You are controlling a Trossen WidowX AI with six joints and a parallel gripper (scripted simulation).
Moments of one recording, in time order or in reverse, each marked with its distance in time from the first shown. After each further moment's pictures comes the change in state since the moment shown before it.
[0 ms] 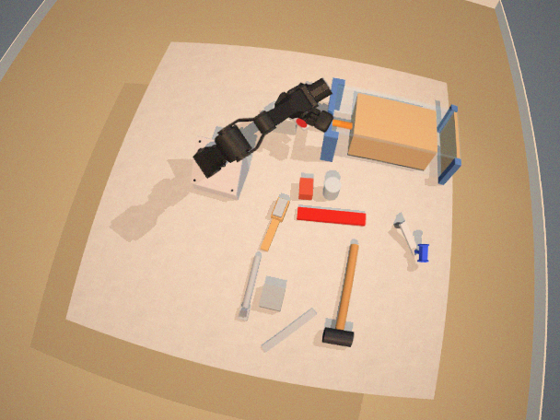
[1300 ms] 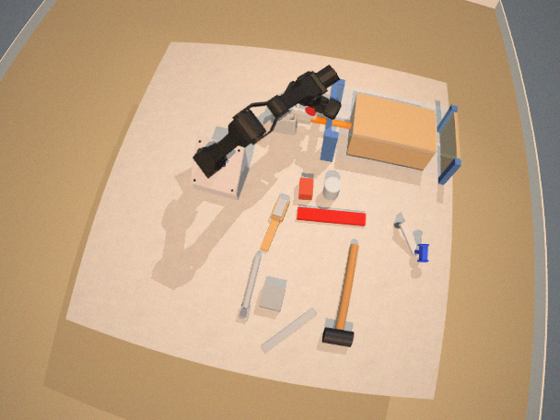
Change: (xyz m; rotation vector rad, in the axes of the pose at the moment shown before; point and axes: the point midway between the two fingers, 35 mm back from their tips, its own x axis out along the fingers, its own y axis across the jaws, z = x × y) arm 0.023 -0.001 0.053 -0.003 0.001 -0.018
